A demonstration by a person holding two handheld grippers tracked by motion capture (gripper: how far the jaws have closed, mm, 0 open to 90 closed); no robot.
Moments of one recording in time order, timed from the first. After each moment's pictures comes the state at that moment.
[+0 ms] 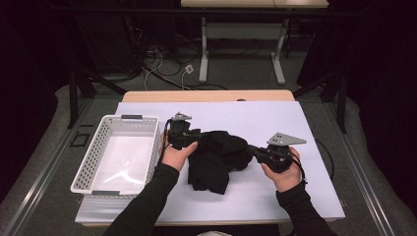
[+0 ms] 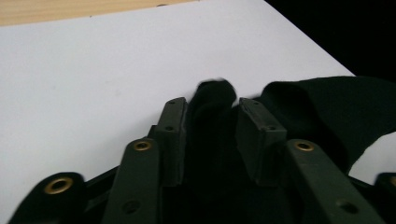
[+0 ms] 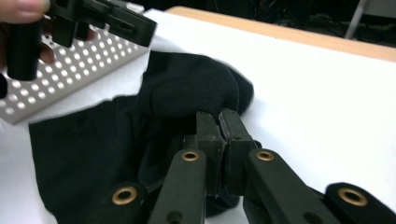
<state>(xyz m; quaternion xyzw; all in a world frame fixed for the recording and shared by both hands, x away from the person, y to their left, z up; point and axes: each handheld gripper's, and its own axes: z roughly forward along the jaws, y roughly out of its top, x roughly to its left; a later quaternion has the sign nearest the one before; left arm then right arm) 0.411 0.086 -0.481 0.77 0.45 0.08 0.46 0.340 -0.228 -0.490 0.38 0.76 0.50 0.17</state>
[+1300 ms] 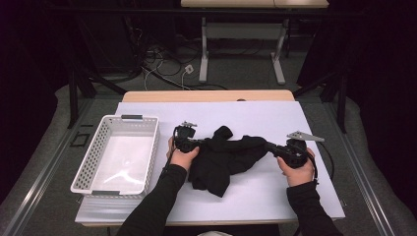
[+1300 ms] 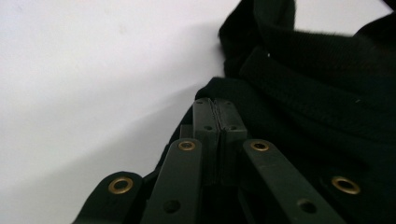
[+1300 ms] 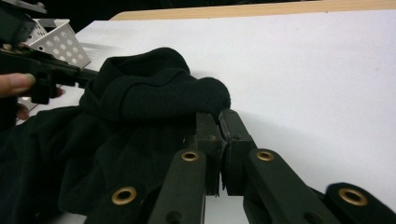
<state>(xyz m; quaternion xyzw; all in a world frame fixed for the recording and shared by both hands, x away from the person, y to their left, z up) 0.441 0.075 -0.536 0.78 0.48 0.05 0.41 0.362 -0.282 -0.512 0.49 0.70 0.49 0.15</state>
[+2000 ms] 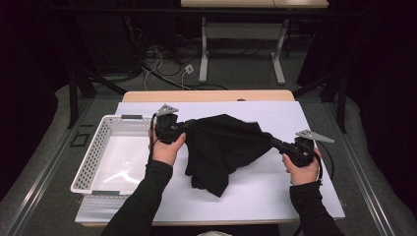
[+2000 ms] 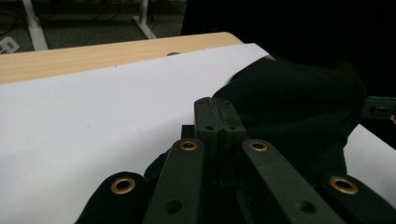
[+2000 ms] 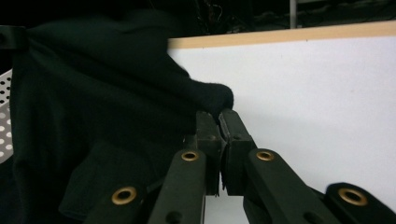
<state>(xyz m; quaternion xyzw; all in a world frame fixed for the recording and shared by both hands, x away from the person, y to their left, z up) 0.402 0.111 -0.443 0.73 0.43 0.12 0.51 0.357 -0.293 -0.499 0.50 0.66 0.53 0.18</state>
